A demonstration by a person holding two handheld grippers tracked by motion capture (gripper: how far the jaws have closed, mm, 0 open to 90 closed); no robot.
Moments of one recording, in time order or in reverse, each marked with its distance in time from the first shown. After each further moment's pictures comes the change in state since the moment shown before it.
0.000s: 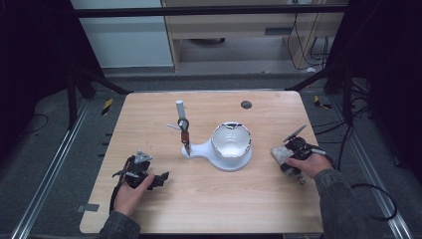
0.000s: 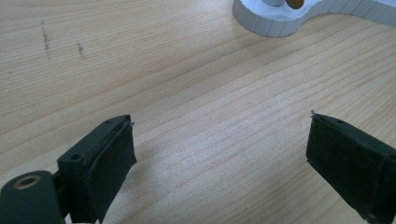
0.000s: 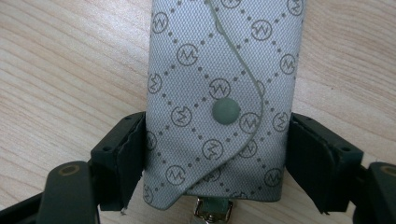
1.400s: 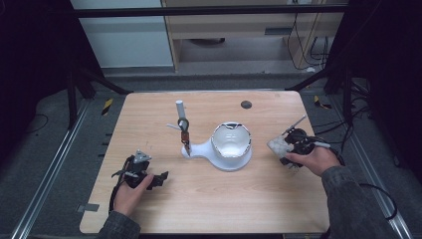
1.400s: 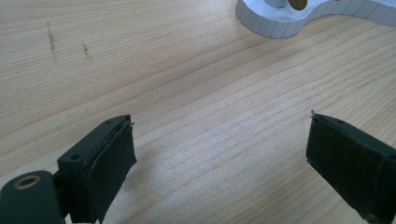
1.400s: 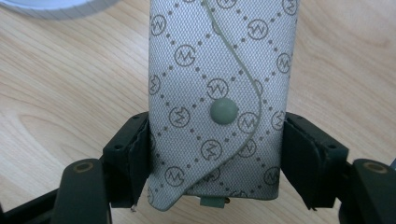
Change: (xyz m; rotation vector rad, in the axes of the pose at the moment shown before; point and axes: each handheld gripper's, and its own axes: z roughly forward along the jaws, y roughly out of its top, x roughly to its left) left arm 0.002 0.000 -0.001 -0.003 0.006 -0.001; right arm 0.019 0.010 -0.054 -0.080 -0.018 -0.153
